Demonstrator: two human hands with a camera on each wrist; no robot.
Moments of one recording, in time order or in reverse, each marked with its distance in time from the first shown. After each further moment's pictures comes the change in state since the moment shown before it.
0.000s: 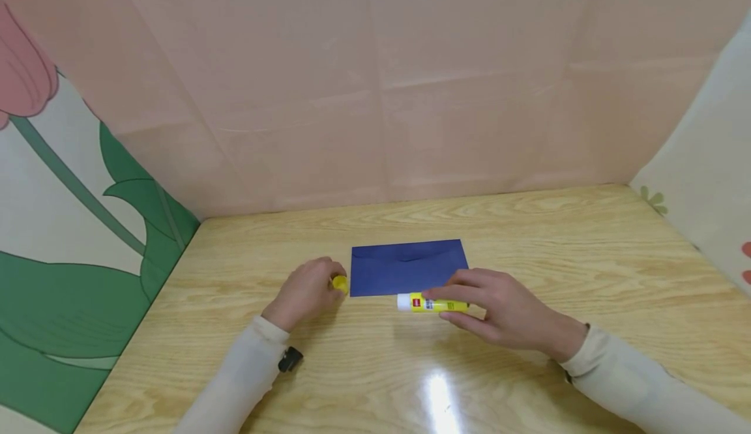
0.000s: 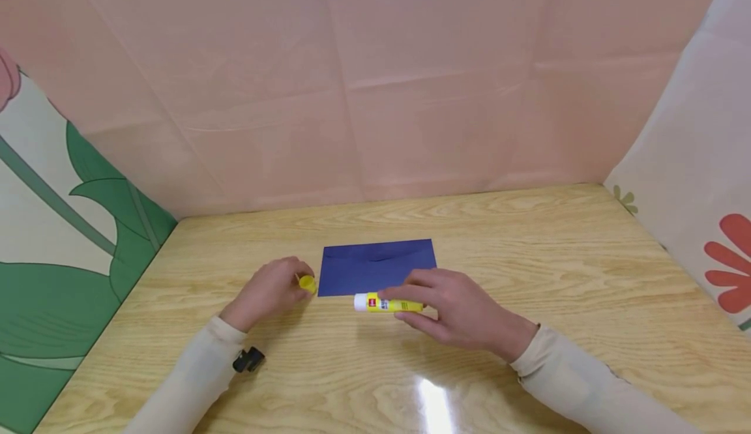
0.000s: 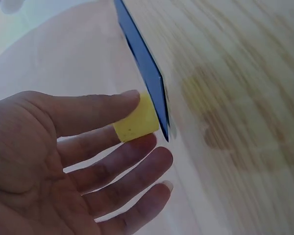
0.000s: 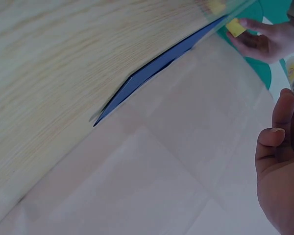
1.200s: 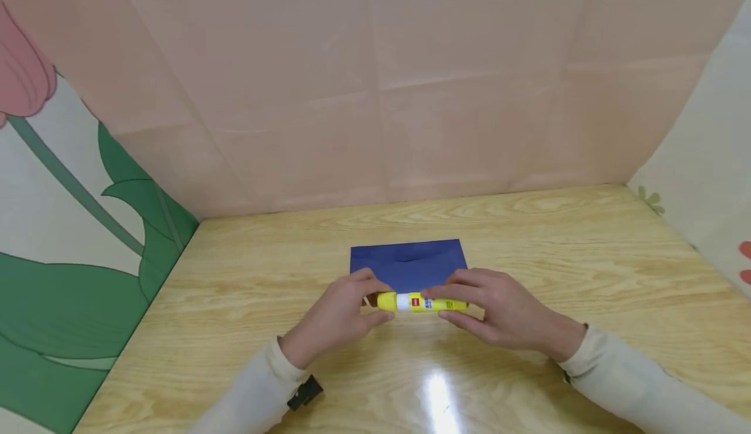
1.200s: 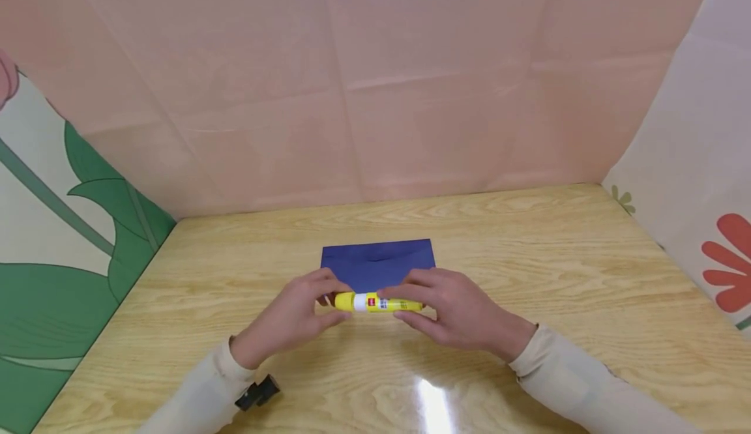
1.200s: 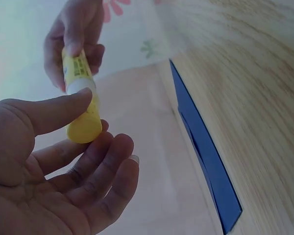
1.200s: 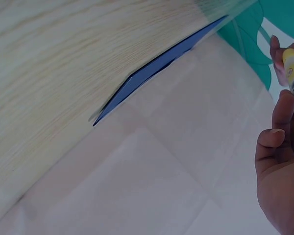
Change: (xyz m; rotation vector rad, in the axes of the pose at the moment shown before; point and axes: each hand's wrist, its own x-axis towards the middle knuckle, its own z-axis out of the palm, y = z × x) left_hand -0.029 0.071 -0.004 -0.199 -0.008 0.227; right_hand 0.001 -0.002 0.000 -0.004 -0.002 0.005
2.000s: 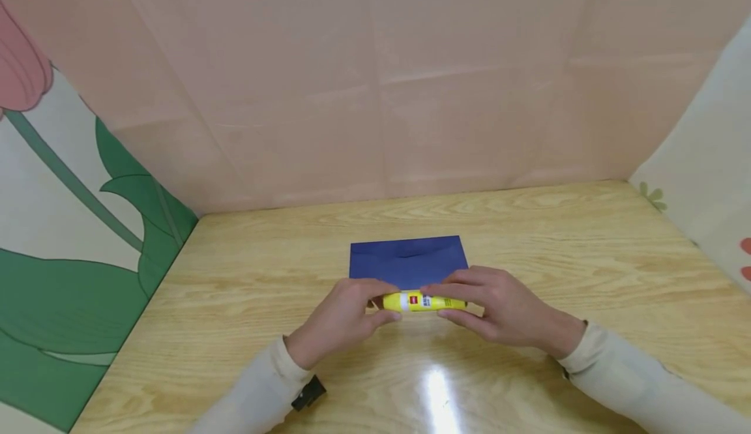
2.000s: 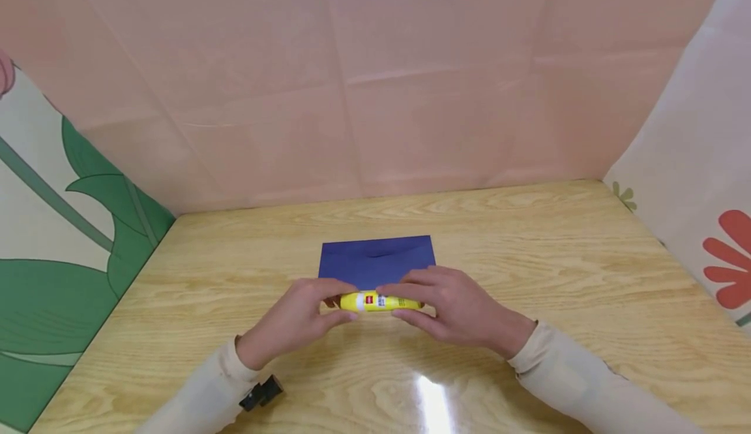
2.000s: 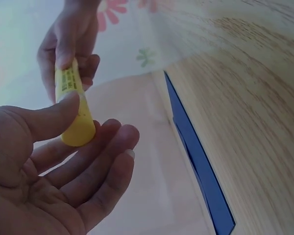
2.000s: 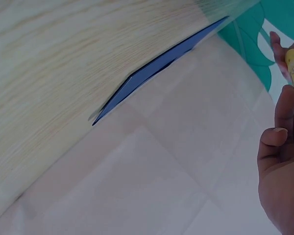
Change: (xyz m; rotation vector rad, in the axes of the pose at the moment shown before) left_hand 0.001 0.004 0.008 -0.055 -0.004 0.036; right_hand -0.001 -0.002 -0.001 0.017 -0.012 0.004
